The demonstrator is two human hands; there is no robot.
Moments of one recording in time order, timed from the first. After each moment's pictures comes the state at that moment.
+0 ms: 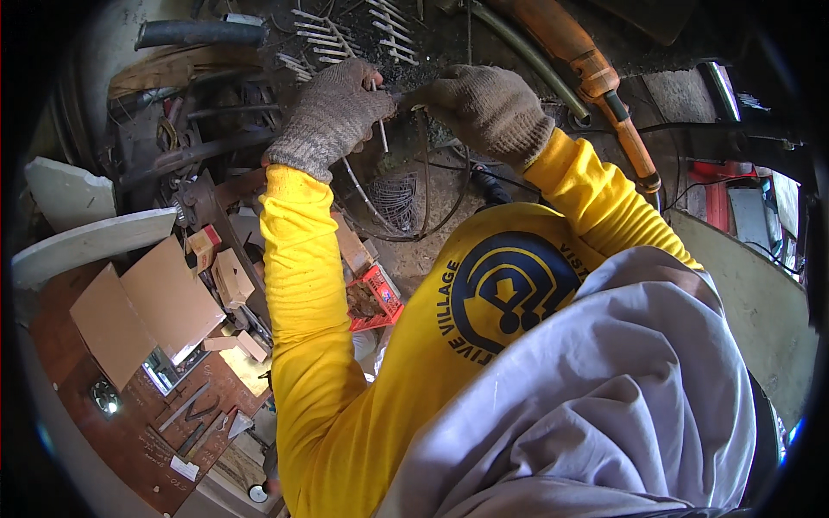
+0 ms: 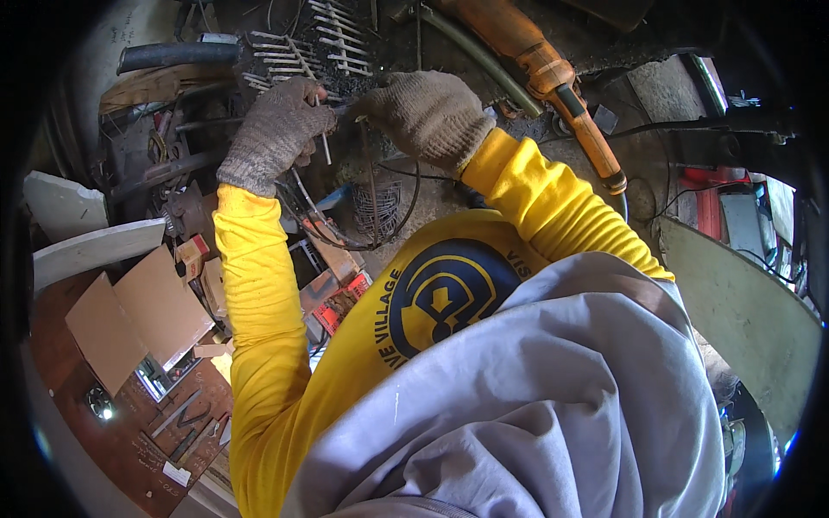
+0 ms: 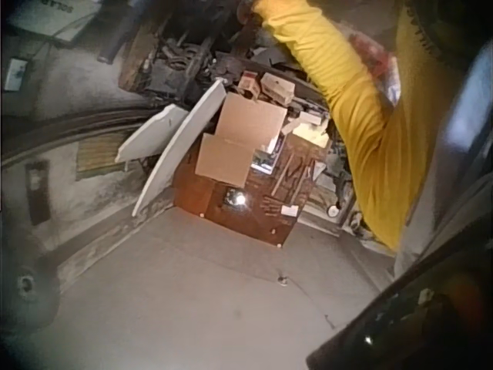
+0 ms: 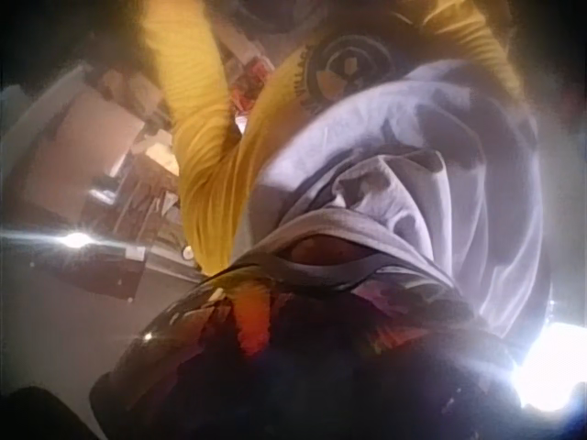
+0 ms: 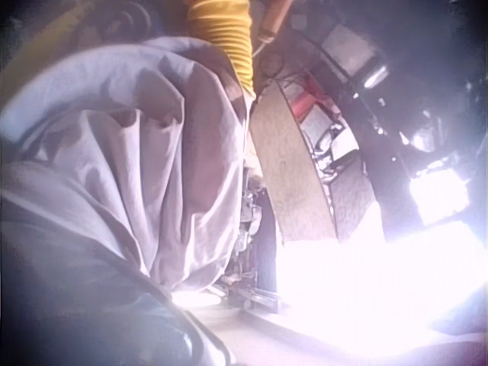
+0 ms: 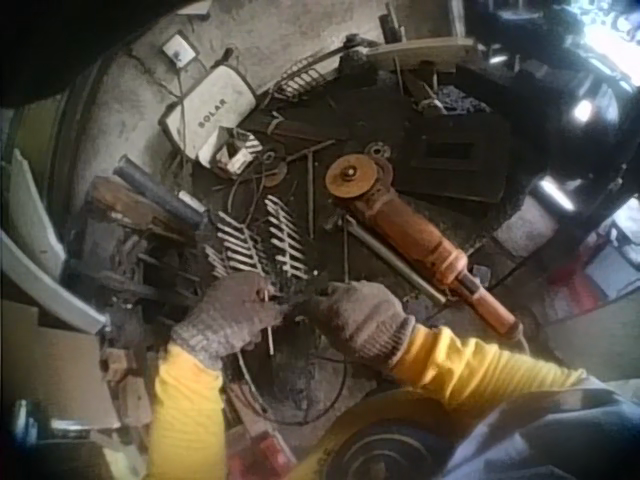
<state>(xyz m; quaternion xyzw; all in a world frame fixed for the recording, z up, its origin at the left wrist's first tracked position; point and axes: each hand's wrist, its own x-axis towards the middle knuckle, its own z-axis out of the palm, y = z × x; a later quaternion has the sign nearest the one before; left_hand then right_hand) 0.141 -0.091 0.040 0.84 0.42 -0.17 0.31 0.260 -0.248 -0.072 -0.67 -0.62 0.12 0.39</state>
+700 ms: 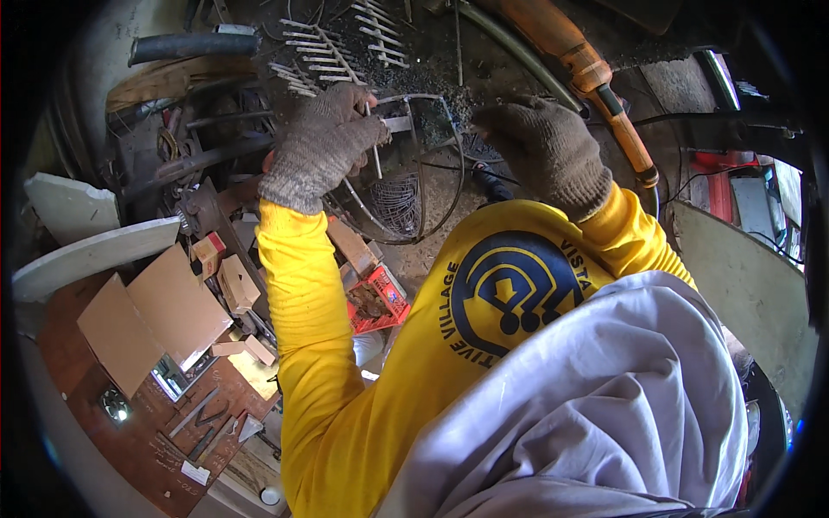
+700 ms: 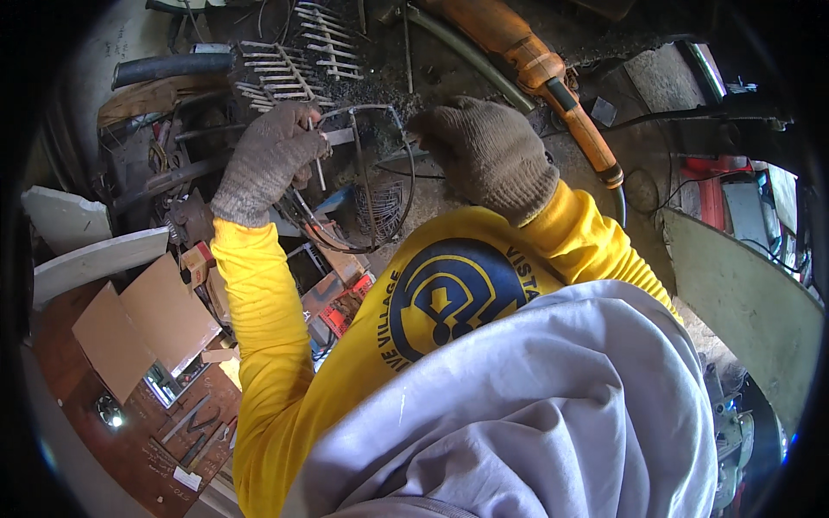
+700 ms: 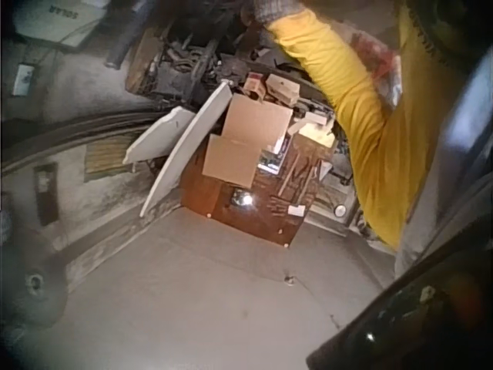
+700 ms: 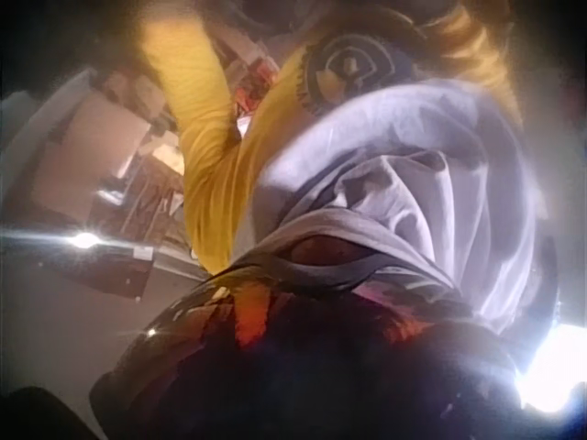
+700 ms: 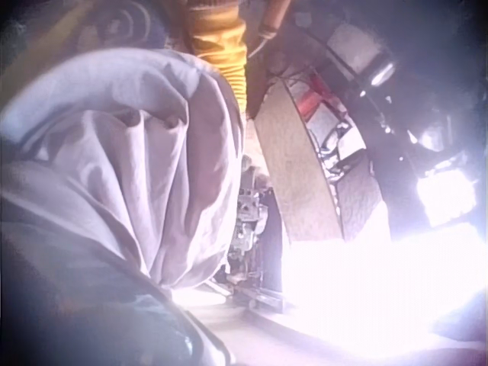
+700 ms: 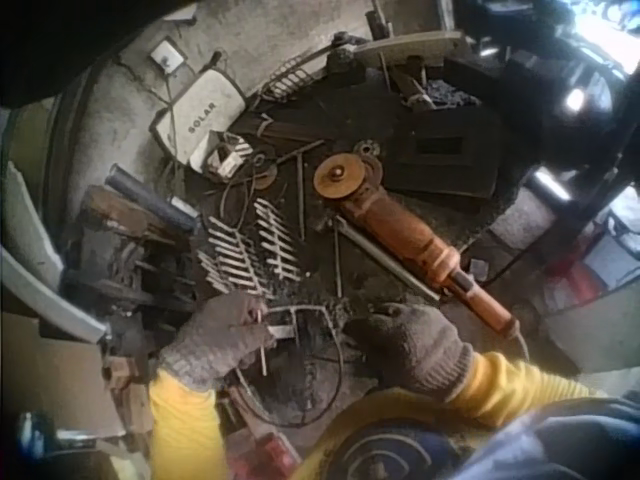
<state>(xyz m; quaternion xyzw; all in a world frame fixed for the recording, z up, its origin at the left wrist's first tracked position) 0.124 -0.105 0.049 0.82 0.41 -0.17 0.37 0.263 -0.325 -0.058 -0.72 -0.51 0.14 0.44</state>
